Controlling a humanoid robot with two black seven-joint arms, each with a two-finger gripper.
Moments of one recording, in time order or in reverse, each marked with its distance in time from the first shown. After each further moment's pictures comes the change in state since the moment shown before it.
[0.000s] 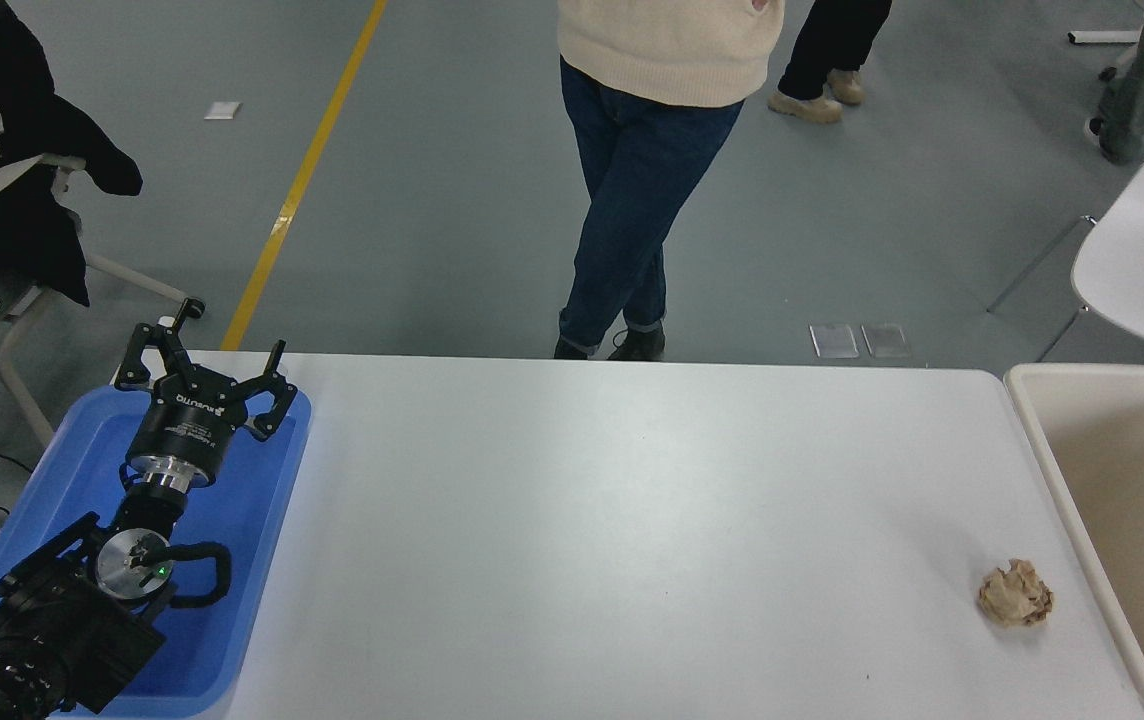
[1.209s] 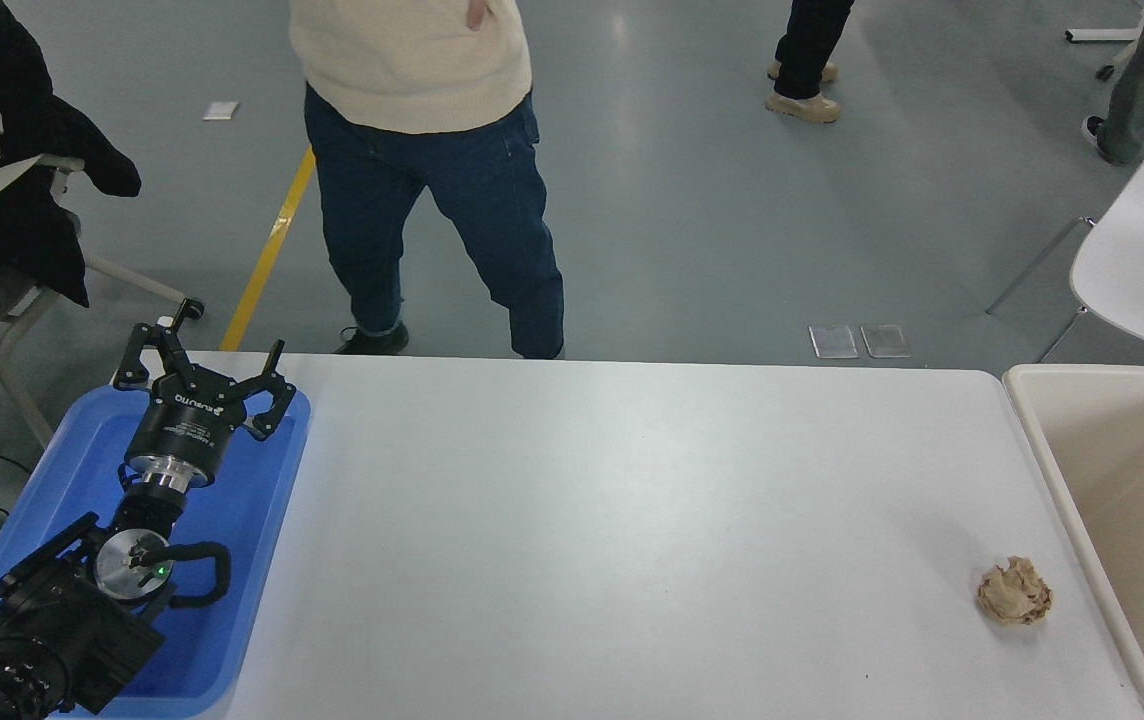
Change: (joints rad) left arm 0.000 0.002 0.000 0.000 0.000 0.000 0.000; right arm -0.105 0.123 0.076 0.040 -0.017 -0.393 -0.030
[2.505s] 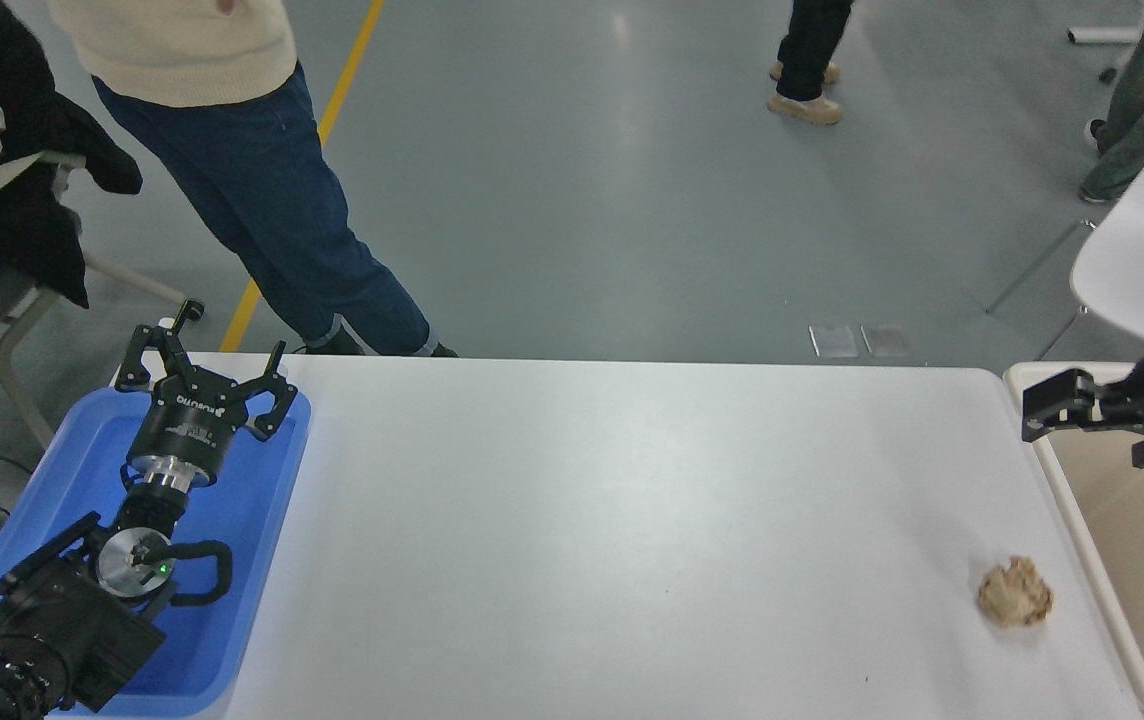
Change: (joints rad) left arm -0.002 -0.003 0.000 0.000 0.002 0.000 0.002; right arm 1.316 -0.098 -0.611 0.980 -0.146 0.859 0.003
